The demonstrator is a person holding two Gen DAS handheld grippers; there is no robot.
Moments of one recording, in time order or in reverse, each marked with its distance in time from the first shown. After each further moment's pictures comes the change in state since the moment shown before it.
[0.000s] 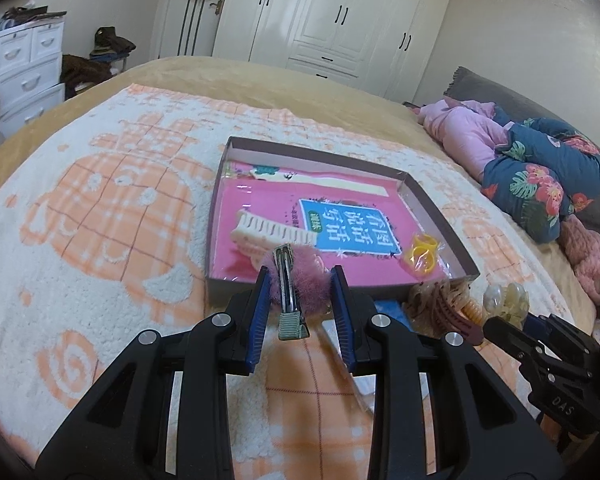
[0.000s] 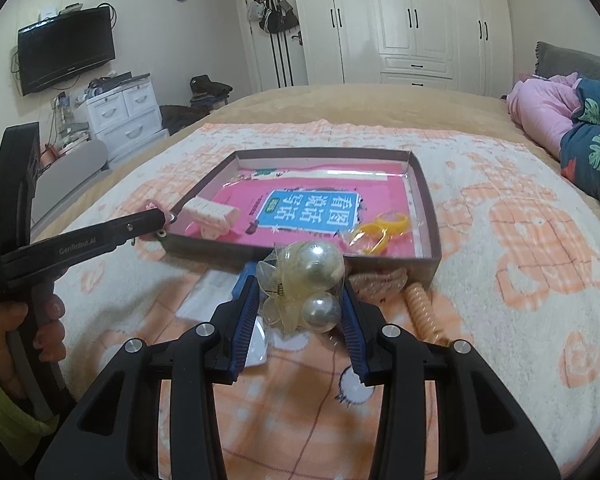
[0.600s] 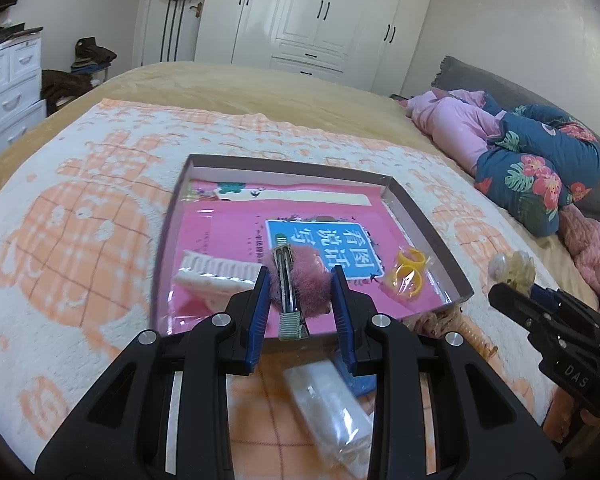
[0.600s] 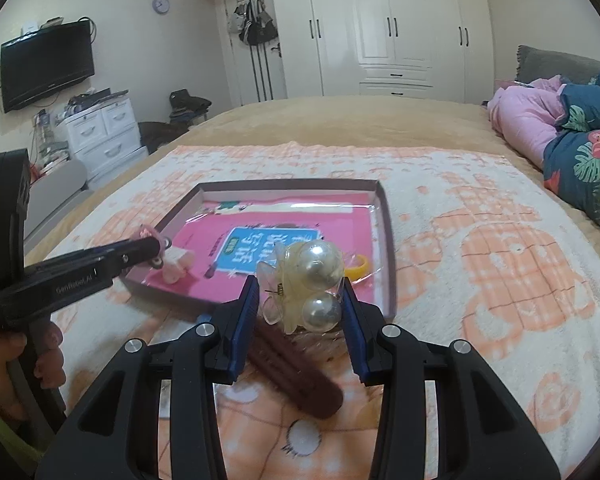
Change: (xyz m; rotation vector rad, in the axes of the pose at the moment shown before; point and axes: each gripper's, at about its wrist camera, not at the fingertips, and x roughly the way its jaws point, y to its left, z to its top) left arm 0.036 -0.032 0.027 0.059 0.016 -0.023; right arm 0.009 -0.037 0.036 0.036 -0.041 -0.064
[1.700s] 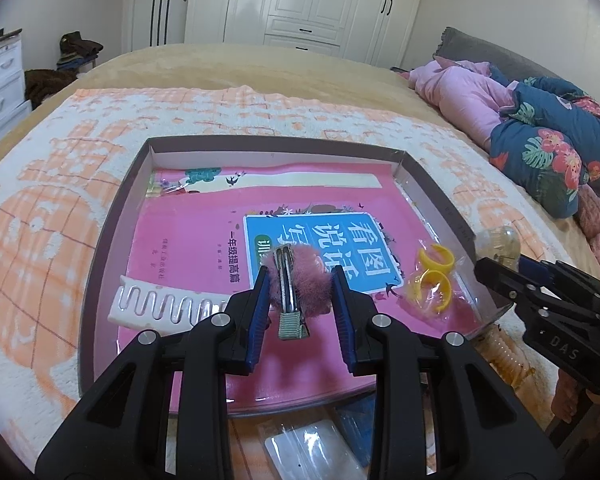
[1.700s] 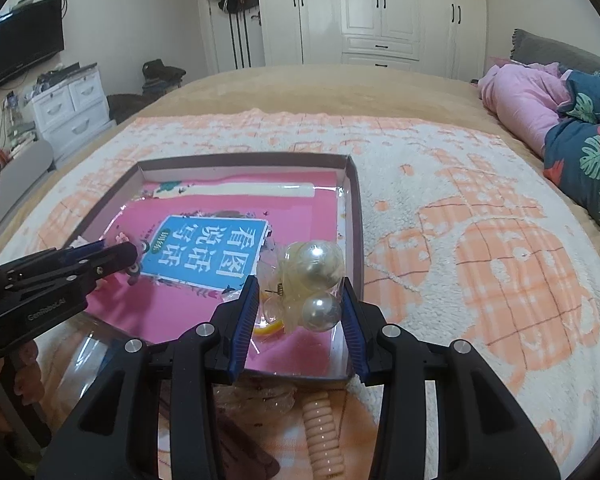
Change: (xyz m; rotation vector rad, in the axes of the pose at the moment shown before) left arm 0.067 -0.011 0.009 0.045 0.088 0.020; right arm 0.079 -0.032 0.016 -0.015 0.131 -0.080
